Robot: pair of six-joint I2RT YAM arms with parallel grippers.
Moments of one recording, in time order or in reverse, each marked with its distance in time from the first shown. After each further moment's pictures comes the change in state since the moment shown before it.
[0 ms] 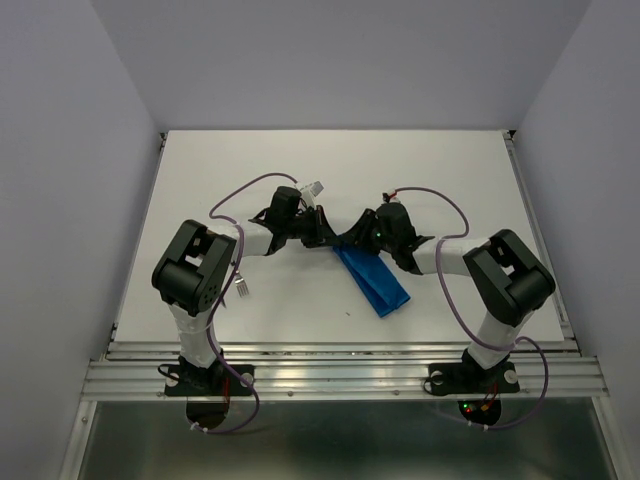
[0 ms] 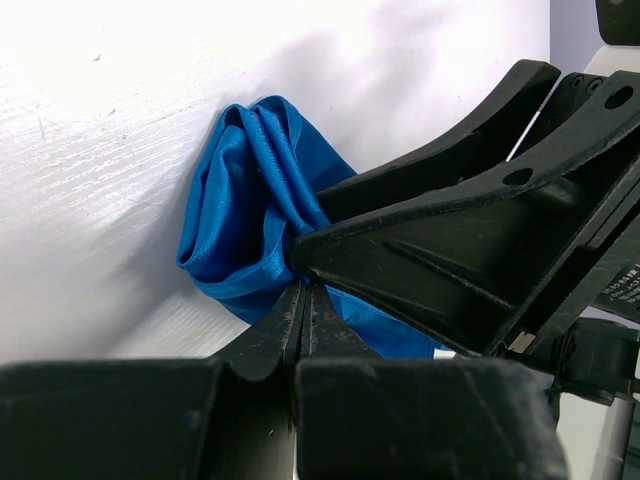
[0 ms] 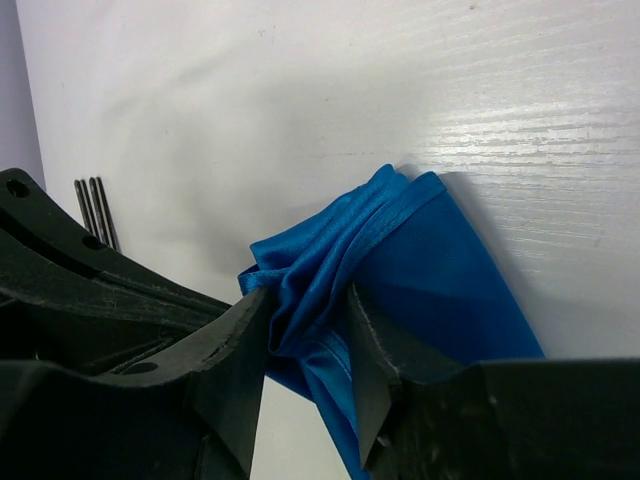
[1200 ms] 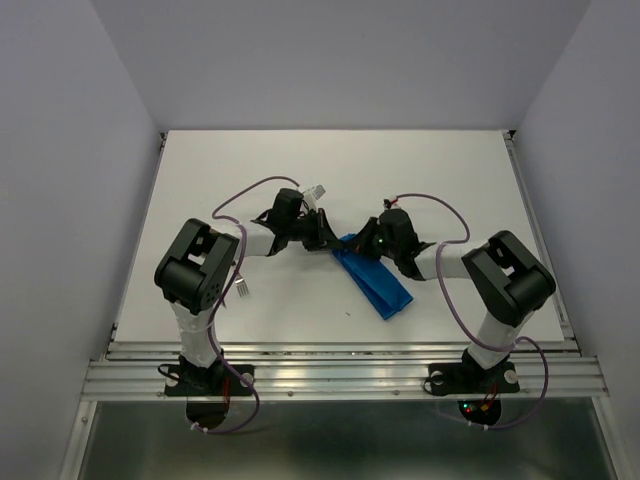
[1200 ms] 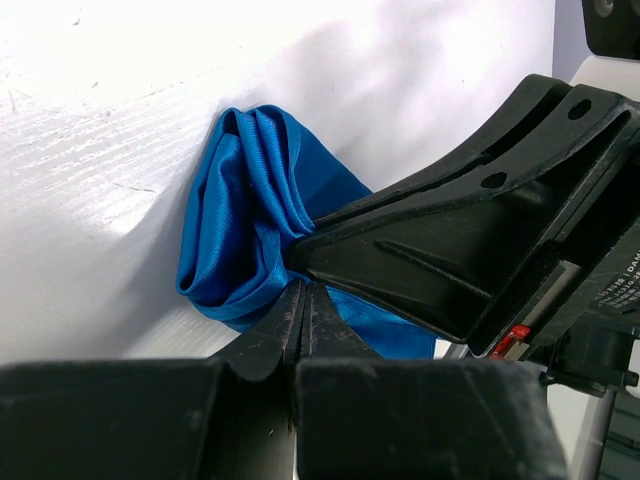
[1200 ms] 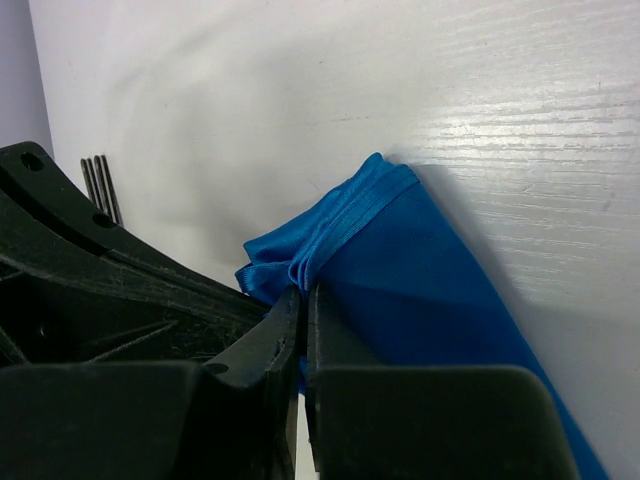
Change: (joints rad) left arm -0.002 0.018 0.003 -0.010 0.016 -0.017; right arm 0.000 -0.002 -0.060 0.061 -0.045 0.019
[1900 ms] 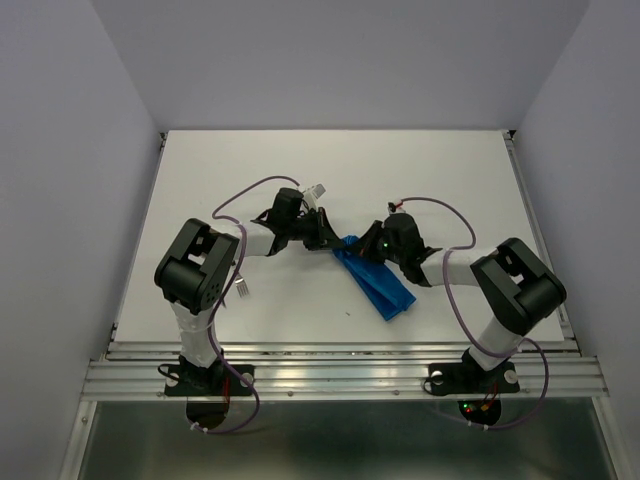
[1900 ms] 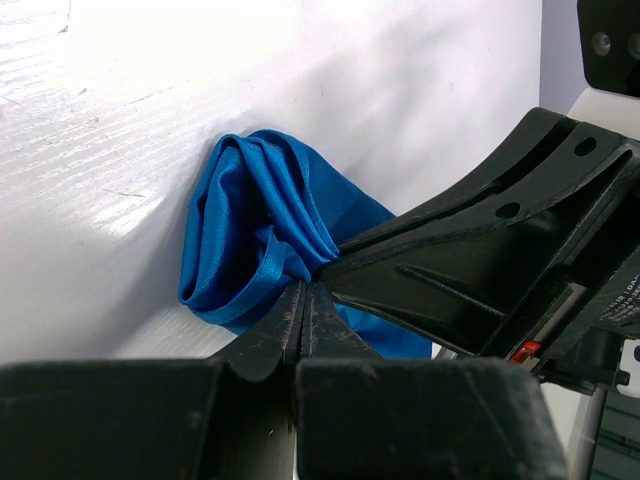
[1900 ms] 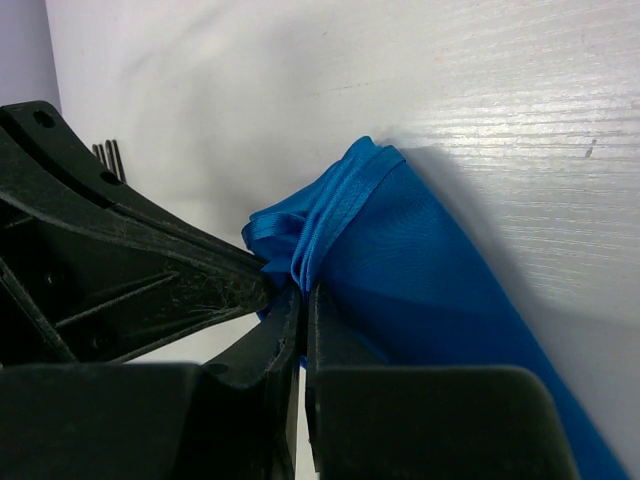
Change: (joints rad) left arm 0.000 0.002 0.000 0.014 0.011 -0.016; right arm 0.000 -0.072 -0.076 0.030 -0.007 0.013
